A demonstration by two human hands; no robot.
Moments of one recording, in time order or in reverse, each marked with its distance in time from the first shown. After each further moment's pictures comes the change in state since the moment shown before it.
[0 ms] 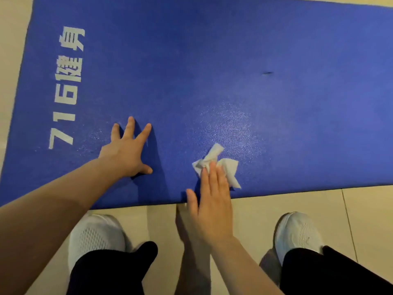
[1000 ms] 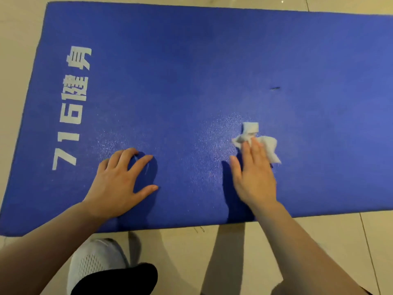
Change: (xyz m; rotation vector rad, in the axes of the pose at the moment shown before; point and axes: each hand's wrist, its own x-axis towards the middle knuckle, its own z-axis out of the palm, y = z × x) left_hand -0.005 -0.031 0.034 0.078 0.365 0.287; right_hand 0.119 0.058 -0.044 -0.078 -0.003 -0.024
